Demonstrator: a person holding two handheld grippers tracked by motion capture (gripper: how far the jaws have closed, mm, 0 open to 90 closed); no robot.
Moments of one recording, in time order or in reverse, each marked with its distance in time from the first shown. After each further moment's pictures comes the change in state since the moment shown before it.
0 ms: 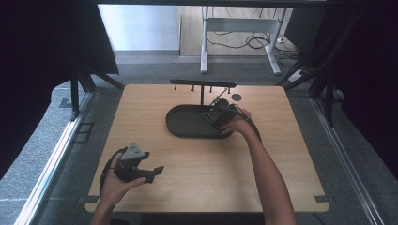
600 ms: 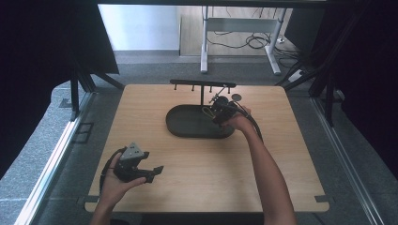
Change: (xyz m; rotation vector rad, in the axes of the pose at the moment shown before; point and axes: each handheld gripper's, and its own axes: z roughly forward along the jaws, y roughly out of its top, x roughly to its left) left arm 0.001 0.000 -0.001 -0.003 0.000 -0.002; right arm -0.003 0.007 -0.005 0.004 0.005 -0.035
